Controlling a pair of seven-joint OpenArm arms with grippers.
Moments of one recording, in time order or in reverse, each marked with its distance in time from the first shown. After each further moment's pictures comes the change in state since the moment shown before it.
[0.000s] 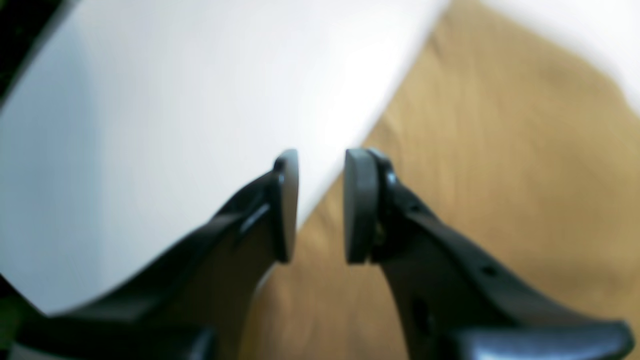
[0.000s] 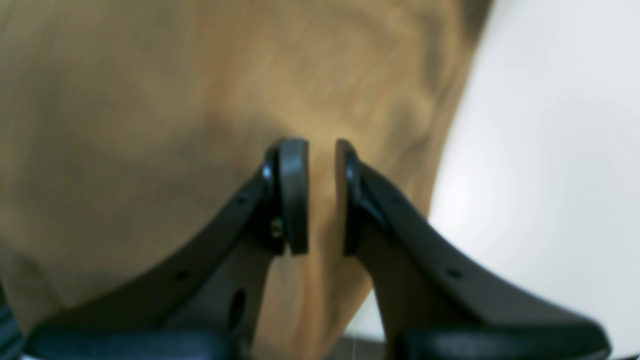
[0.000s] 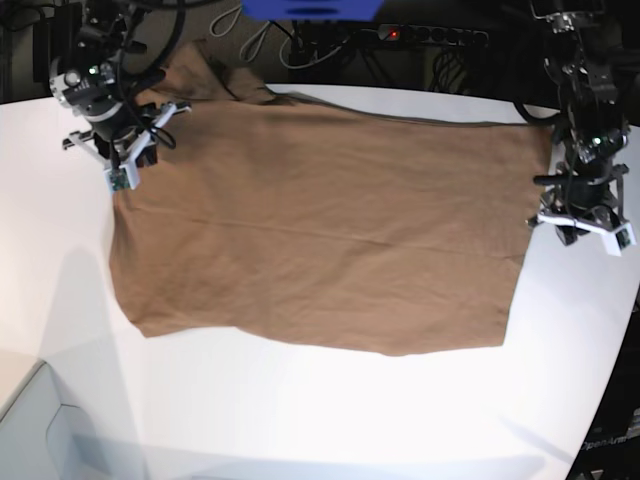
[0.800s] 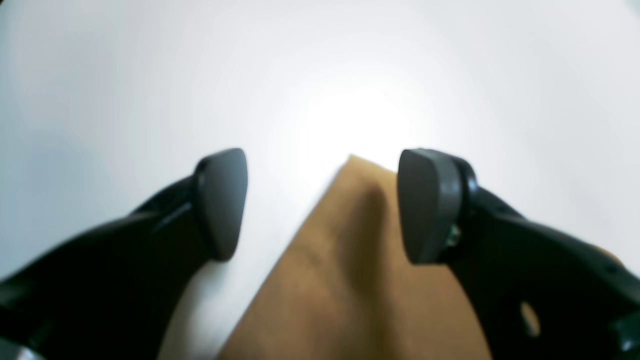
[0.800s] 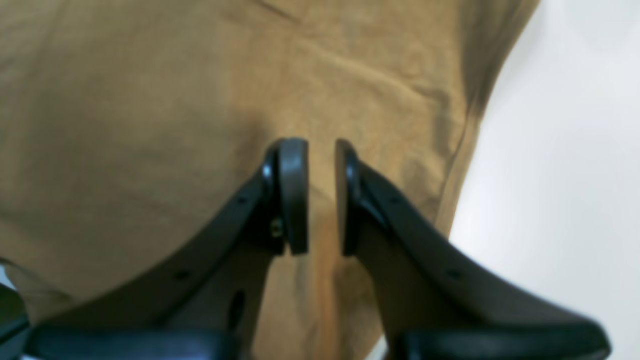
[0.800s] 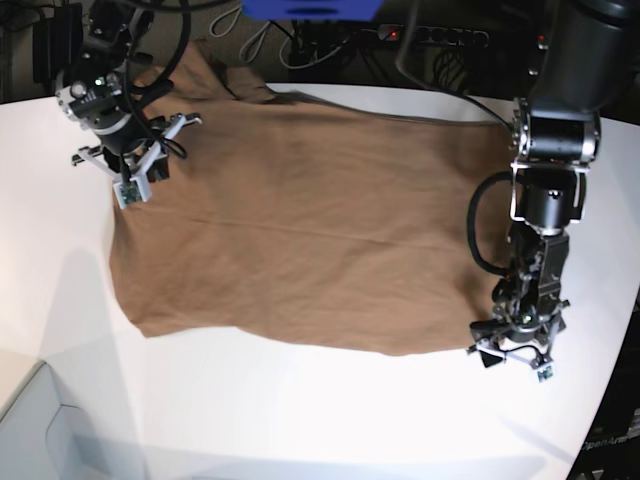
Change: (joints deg) left arm -47.3 0.9 26.4 -68.7 -0.2 -0.8 -24.2; right arm 1.3 0.2 -2.8 -0.1 0.2 0.0 0.0
